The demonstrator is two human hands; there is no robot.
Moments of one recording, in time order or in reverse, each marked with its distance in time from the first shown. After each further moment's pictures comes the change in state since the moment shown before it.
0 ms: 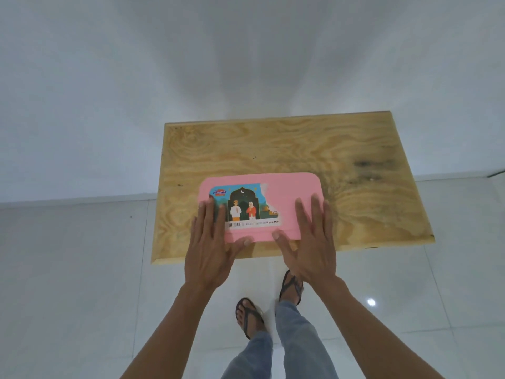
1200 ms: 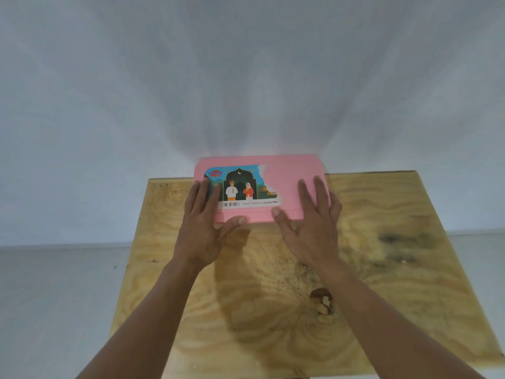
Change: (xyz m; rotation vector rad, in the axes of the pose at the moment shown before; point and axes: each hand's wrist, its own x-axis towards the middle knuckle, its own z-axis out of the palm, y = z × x) left_hand 0.220 -0.011 -0.001 -0.178 0.125 0.011; right_hand 0.219 0.003 0.018 0.054 0.056 0.039
